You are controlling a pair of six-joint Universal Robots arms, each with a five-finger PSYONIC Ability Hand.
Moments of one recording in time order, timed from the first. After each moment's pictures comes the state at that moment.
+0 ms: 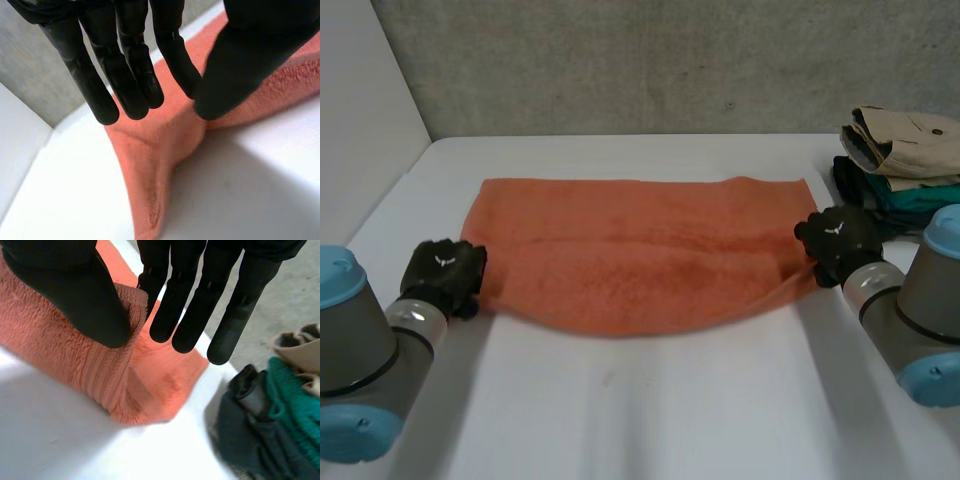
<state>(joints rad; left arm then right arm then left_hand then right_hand) 4.50 -1.91 -1.91 3.56 -1.57 3.53 1.80 -1.06 1.64 -0.35 1.43 2.55 1.09 1.09 1.09 1.09 0.92 1.11 1.18 1.19 1.20 0.97</state>
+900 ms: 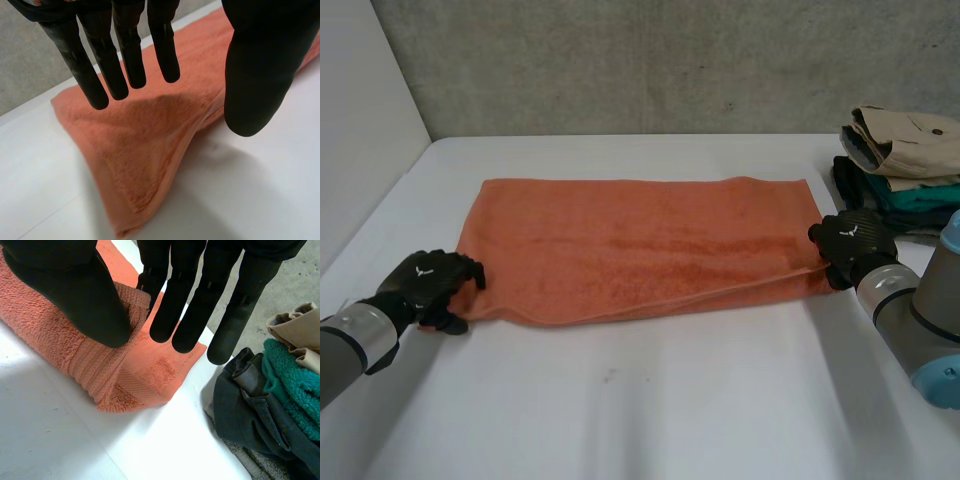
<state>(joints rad) 4.85 -1.94 -1.94 3.45 -0.98 3.62 1.75 -1.07 1.67 -0.36 1.42 2.55 0.61 0.60 0.60 0.61 0.43 1.11 1.18 1.19 1.20 0.97</state>
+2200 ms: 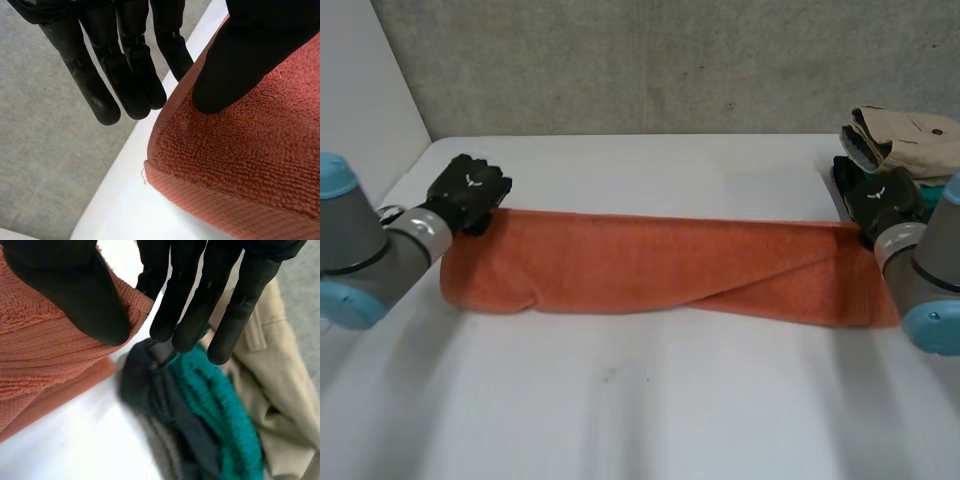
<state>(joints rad) 4.60 -2.21 -1.34 3.41 -1.15 3.87 1.74 -1.00 1.43 -0.26 1.60 2.32 1.16 1.20 1.19 1.20 0.99 1.11 1.18 1.19 1.20 0.97</state>
